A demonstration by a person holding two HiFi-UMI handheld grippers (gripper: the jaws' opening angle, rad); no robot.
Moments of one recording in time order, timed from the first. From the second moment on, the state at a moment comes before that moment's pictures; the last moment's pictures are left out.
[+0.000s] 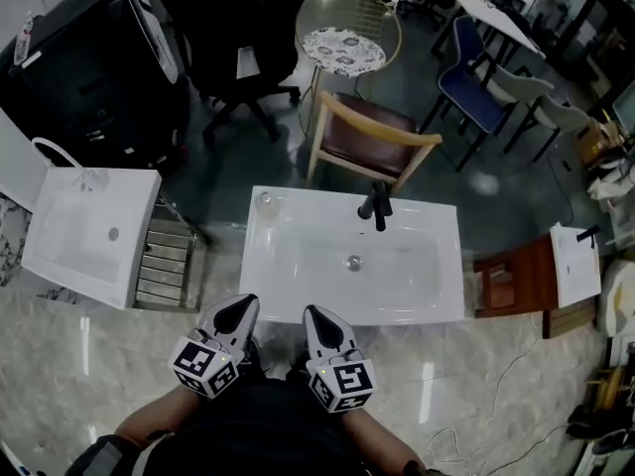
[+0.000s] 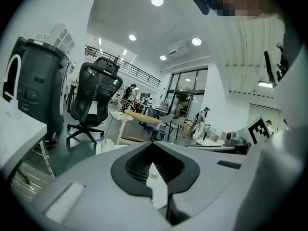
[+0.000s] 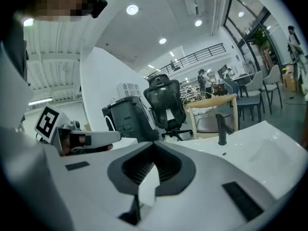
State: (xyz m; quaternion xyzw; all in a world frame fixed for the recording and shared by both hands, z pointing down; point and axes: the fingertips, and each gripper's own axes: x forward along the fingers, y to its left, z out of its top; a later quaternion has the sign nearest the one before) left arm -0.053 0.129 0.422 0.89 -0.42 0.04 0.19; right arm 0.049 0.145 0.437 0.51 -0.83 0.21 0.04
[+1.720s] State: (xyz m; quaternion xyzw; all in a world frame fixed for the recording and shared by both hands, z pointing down) left arm -0.039 0.094 0.448 0.85 -0.48 0.05 0.22; right arm 0.080 0.102 0.466 0.48 -0.84 0.26 0.04
